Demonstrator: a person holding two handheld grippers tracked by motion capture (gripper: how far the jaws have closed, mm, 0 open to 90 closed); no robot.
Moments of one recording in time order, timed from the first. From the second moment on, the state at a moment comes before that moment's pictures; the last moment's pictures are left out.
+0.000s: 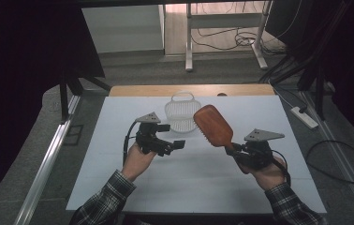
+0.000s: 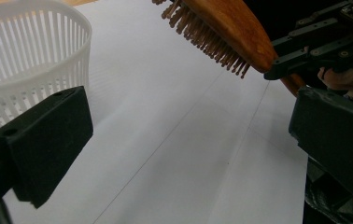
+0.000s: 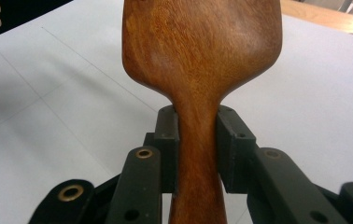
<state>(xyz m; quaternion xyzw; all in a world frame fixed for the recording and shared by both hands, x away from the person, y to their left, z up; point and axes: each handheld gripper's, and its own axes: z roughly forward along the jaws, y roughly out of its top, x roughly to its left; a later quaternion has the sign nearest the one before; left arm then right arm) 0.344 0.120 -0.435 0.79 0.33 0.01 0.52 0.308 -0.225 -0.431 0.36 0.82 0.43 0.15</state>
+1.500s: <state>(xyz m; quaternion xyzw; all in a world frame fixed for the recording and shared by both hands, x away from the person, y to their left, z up) 0.350 0.101 -0.445 0.74 0.35 -0.06 0.56 0.285 -0.173 -0.440 0.30 0.82 0.47 0.12</state>
